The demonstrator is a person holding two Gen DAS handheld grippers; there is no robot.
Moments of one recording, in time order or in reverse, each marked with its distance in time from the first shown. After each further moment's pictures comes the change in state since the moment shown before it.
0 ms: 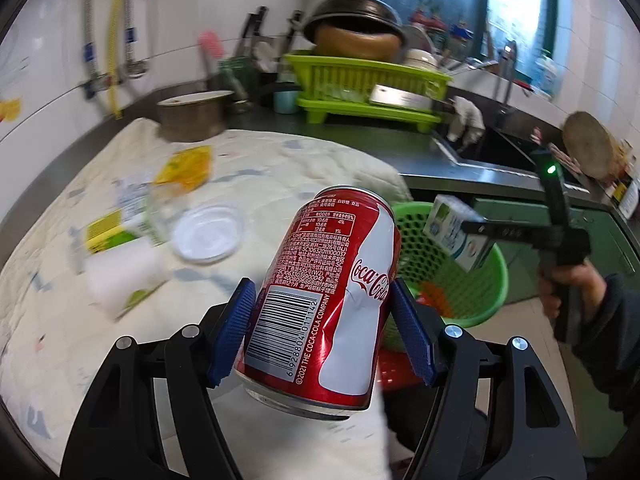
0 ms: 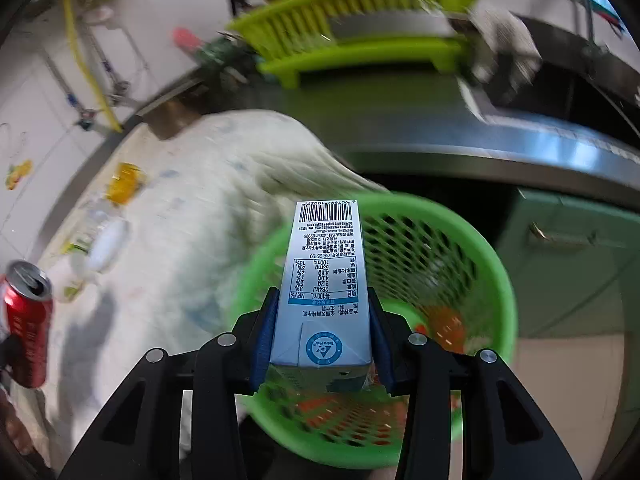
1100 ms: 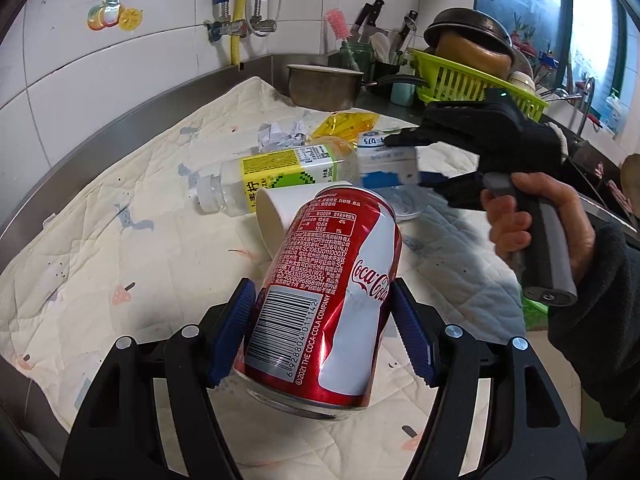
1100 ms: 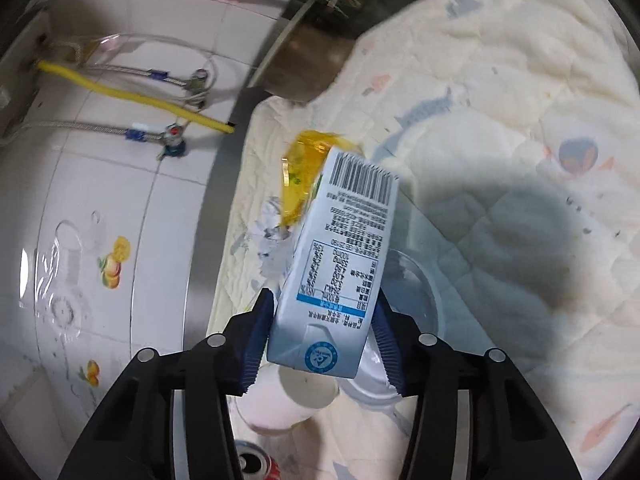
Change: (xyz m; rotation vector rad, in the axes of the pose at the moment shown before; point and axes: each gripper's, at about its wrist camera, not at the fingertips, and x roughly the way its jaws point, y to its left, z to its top) left arm -0.032 0.163 -0.050 -0.184 0.009 0.193; right arm 0.133 0.251 0.064 0.365 0.181 0.604
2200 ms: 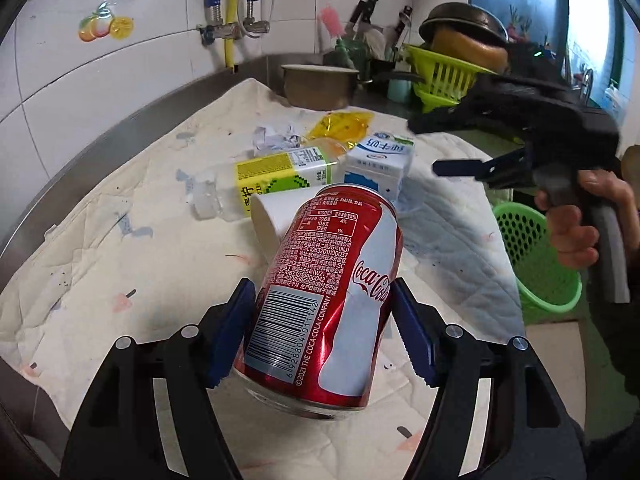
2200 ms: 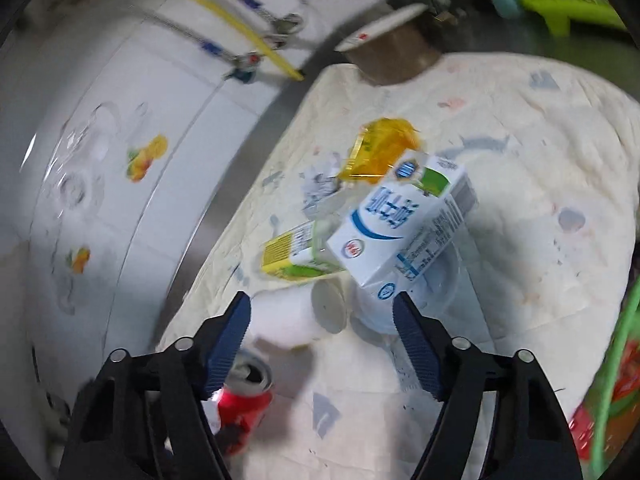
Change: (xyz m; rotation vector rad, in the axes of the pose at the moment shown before) left arm -0.001 -0.005 0.005 0.031 0.009 0.010; right arm -0.031 0.044 -0.021 -0.307 0.133 -0.058
